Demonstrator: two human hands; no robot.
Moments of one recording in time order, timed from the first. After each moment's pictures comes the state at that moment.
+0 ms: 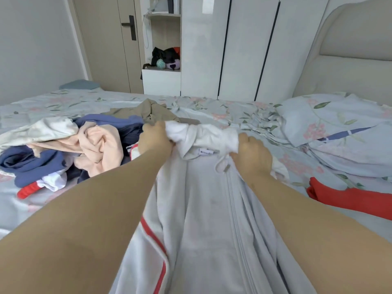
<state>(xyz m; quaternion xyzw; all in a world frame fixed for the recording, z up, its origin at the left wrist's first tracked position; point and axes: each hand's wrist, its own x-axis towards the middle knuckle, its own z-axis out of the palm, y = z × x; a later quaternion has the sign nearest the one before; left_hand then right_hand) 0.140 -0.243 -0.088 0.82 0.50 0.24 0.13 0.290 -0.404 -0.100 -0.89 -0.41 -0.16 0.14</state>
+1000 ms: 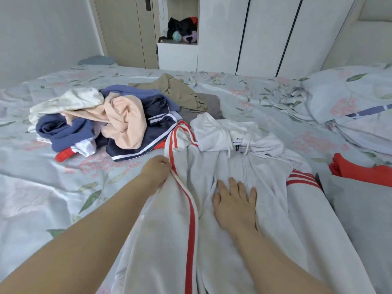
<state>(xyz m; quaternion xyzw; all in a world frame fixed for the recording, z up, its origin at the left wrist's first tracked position) 0.047 -0.292 -0.183 0.63 0.55 0.23 0.50 0.168 -0.446 -0.232 -0.90 -0.43 0.08 0.08</state>
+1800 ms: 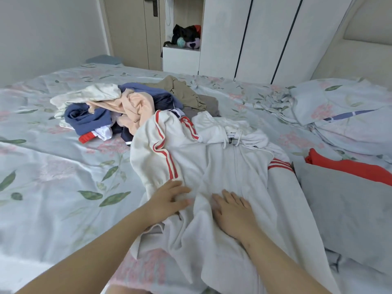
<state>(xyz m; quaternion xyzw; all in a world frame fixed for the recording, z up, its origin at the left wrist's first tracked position) -0.036 -0.406 -0.214 0.84 0.32 0.09 0.43 0.127 -0.542 -0.205 -0.84 -0.53 0.14 0.02</state>
